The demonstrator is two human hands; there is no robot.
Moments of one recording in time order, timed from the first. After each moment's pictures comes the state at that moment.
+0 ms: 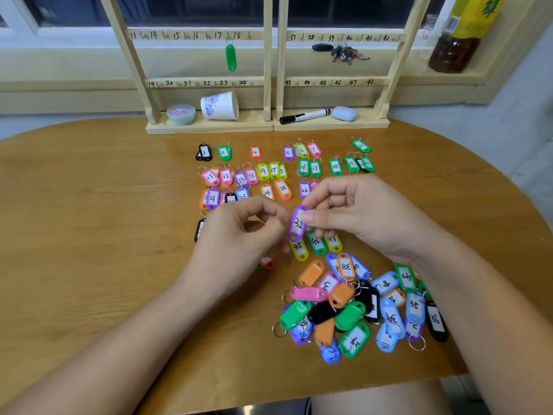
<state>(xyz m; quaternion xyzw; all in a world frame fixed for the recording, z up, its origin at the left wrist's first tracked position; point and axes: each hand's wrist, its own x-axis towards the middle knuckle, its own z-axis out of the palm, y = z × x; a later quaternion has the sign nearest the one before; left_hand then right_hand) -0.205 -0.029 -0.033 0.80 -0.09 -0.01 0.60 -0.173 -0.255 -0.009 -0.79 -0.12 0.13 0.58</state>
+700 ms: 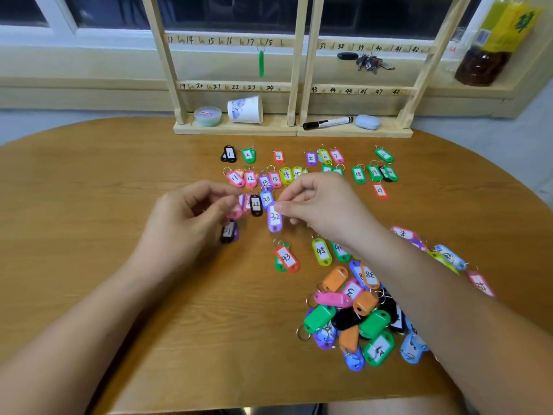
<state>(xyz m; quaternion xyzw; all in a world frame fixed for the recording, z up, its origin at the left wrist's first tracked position) -0.185 0.062 -0.039 0.81 -0.05 0.08 0.58 -0.134 -0.172 -0.032 -0.86 -0.06 0.05 0.51</state>
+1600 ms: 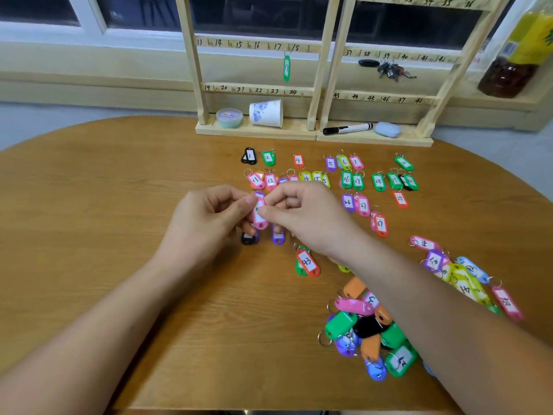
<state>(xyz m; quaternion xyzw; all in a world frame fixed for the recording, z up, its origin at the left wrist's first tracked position) -0.183 0.069 -0.038 0.80 -0.02 0.05 0.60 -0.139 -0.122 -0.037 -0.82 -0.13 0.09 0.55</state>
